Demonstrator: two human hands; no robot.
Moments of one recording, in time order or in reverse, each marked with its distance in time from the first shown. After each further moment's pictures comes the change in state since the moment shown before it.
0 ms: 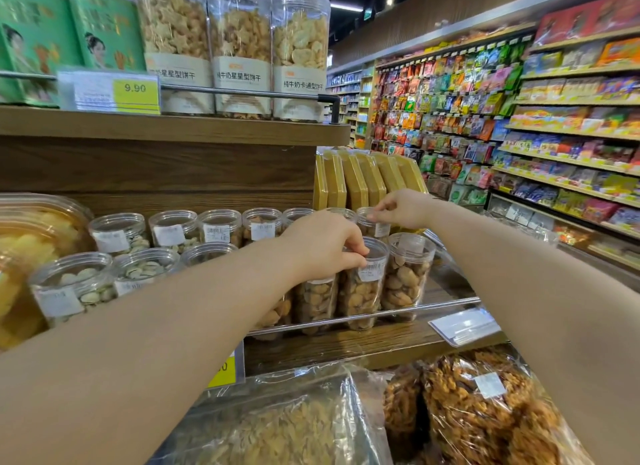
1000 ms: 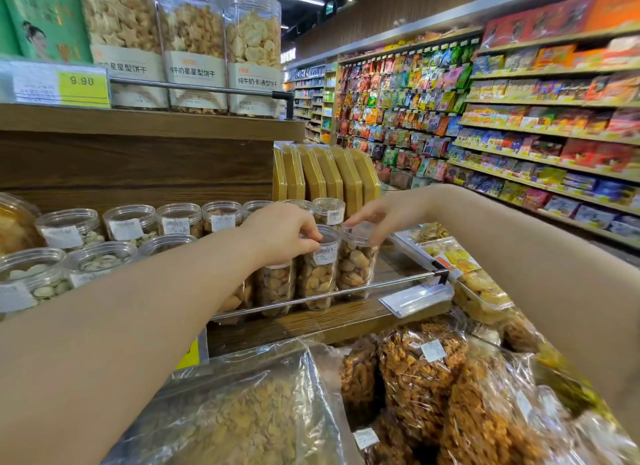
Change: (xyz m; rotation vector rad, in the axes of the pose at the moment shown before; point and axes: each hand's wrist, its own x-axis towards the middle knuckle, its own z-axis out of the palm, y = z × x) left_hand -0.004 0.011 -0.002 -0.004 0.002 -0.076; right_hand -0.089 0.000 -0.044 -0.089 -0.457 -0.071
